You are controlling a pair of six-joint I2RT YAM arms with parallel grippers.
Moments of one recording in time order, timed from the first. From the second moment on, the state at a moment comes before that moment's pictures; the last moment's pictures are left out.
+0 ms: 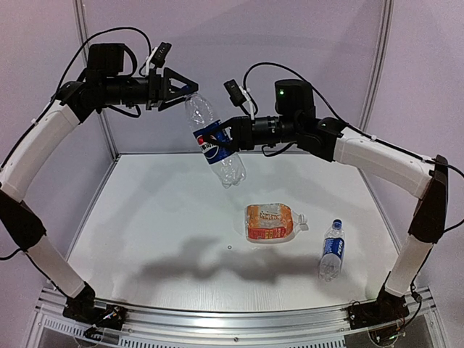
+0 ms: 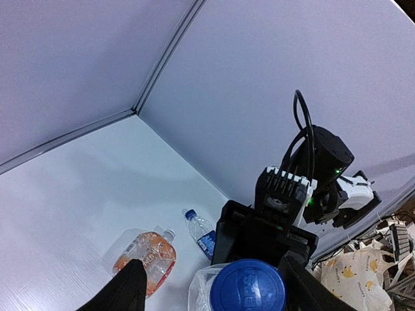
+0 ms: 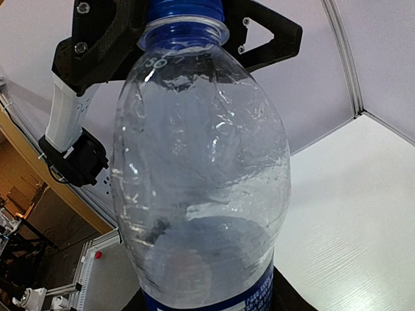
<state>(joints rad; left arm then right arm) -0.47 1.60 1.94 -0.59 0.72 -0.40 0.82 1.76 1.71 -0.09 -0.69 0.44</state>
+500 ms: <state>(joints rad) -0.47 1.58 1.94 -0.51 0.75 -0.45 0.82 1.77 1.77 -0.10 -0.71 0.43</state>
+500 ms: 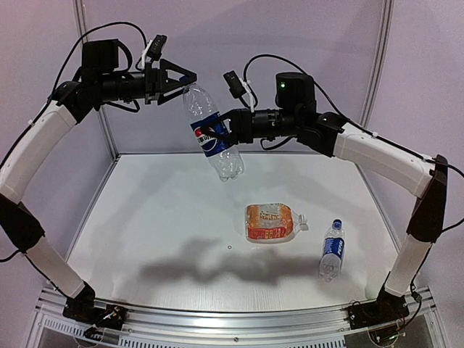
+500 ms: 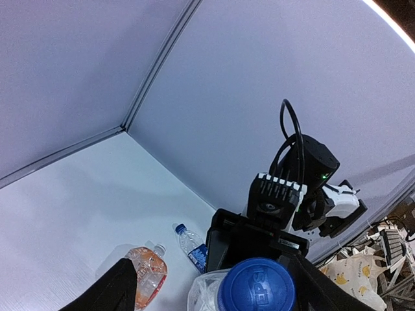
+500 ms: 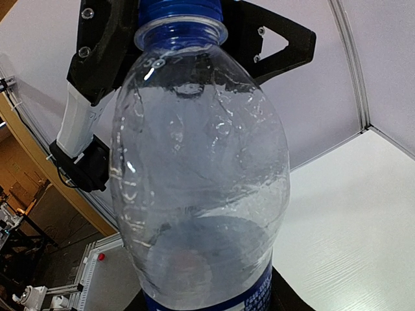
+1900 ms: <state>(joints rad) -0.53 1.60 1.97 -0.58 0.50 -0.52 0.84 1.82 1.85 -0.25 -0.51 0.33</state>
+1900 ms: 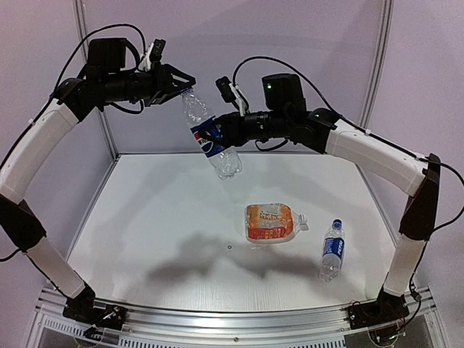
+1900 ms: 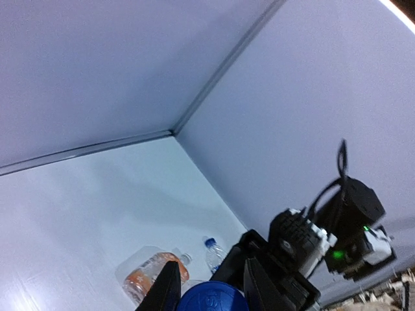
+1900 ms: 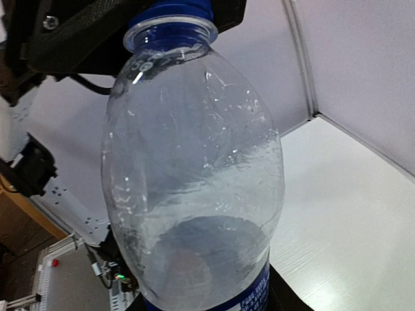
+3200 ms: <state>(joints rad) -0.54 1.40 1.72 -0.49 0.58 -0.47 0.83 1.50 1.42 -0.12 -0.50 0.29</state>
